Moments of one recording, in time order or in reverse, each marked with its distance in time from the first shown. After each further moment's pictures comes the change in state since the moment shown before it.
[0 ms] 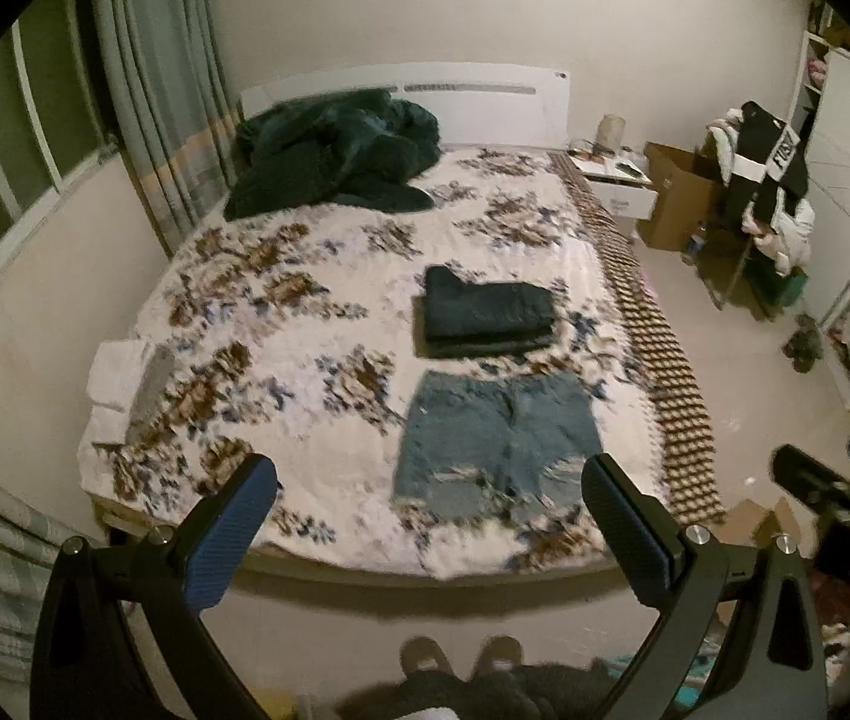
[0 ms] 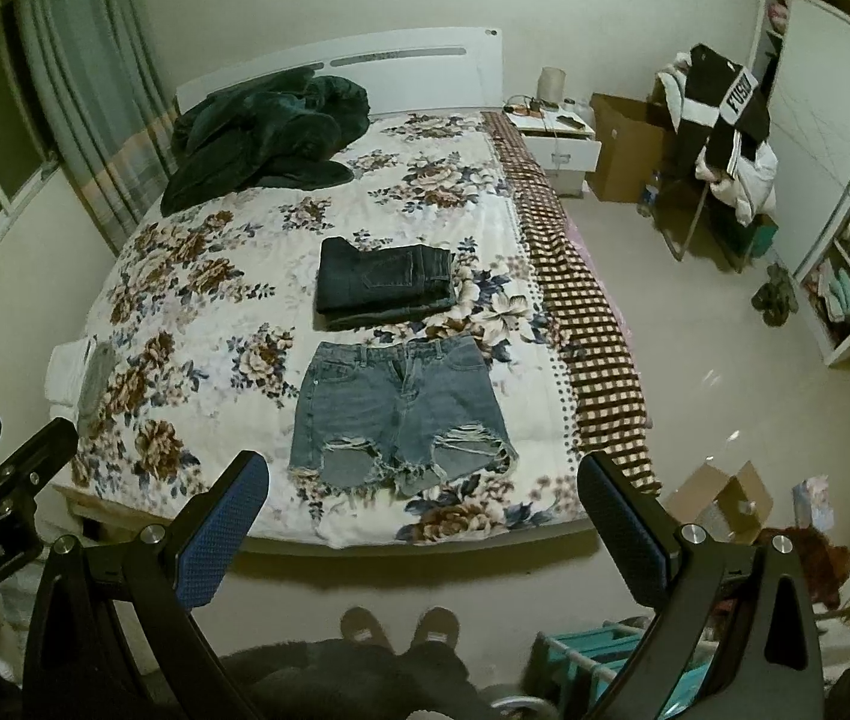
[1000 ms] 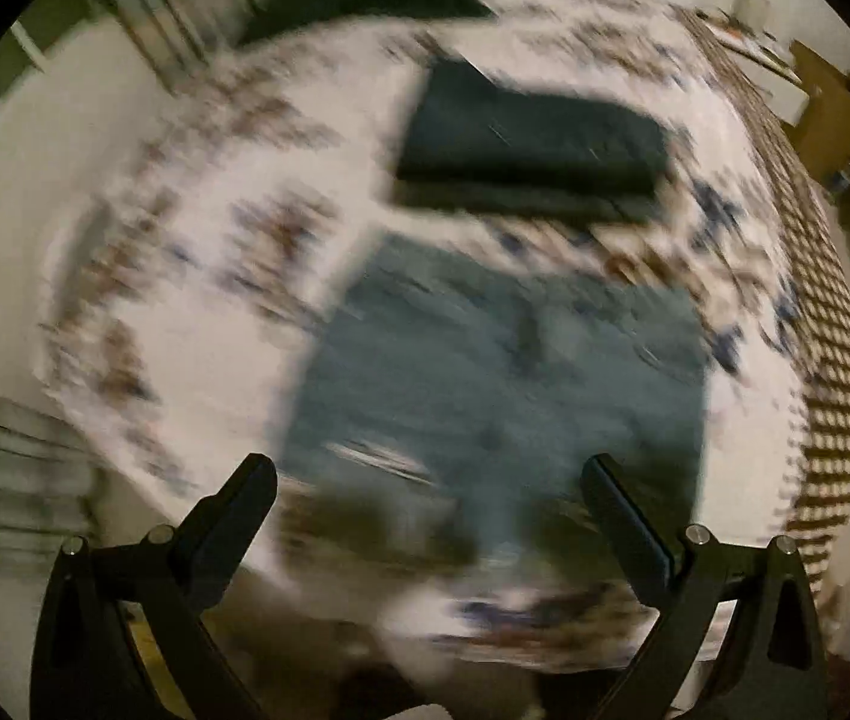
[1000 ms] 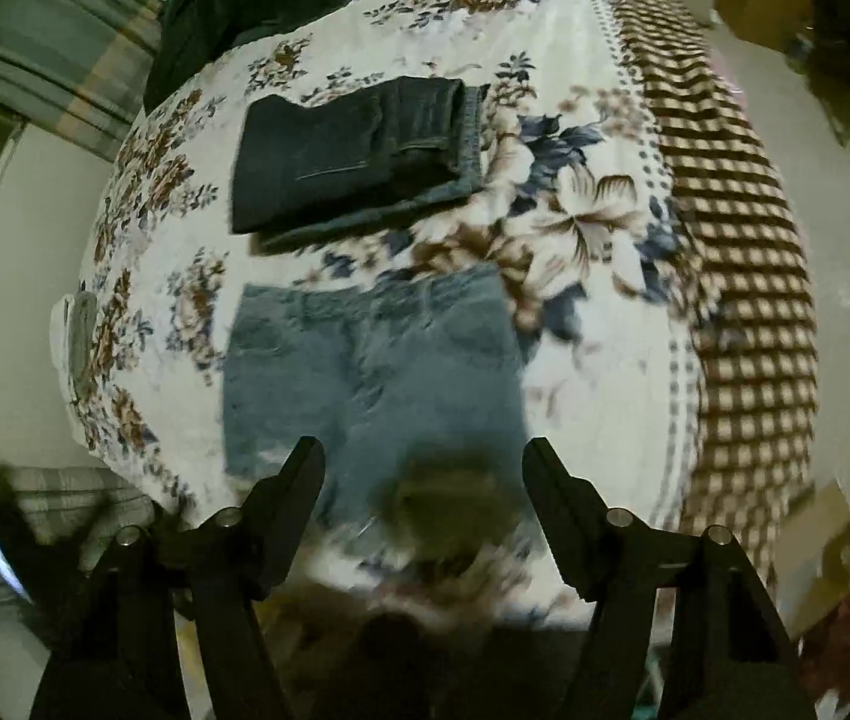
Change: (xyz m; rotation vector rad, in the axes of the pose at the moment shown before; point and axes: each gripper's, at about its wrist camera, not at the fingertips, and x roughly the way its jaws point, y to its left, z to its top) left arm 0.442 -0.179 -0.086 -0.158 0.358 0.192; right arm 0.595 -0.199 0.132 -0.026 0.429 0.338
